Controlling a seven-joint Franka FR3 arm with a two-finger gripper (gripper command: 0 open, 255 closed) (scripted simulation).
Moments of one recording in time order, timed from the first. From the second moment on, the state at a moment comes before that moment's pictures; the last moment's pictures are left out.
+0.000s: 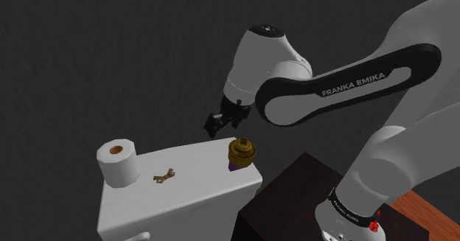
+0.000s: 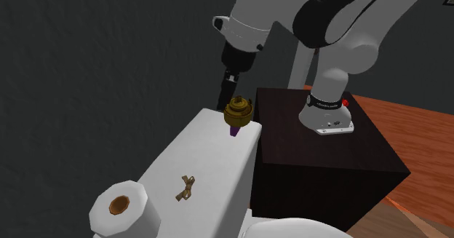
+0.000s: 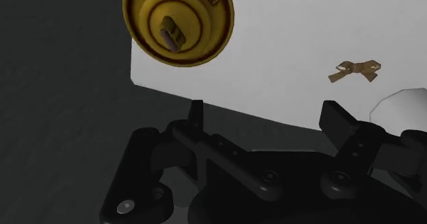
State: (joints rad) arm 0.02 -0.48 0.59 -2.60 0.12 2.41 0.56
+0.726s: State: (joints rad) arm -0.31 0.10 1.04 -2.35 -0.65 2.54 1.33
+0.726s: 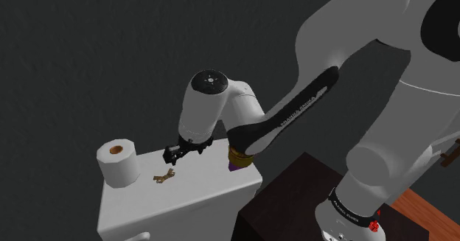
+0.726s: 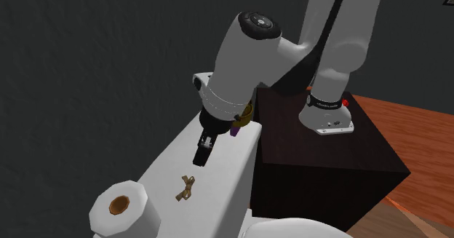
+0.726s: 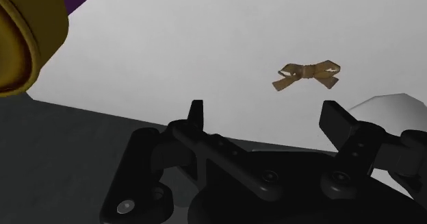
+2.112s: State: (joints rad) arm 0.03 0.53 0.79 -2.09 -1.18 2.41 1.77
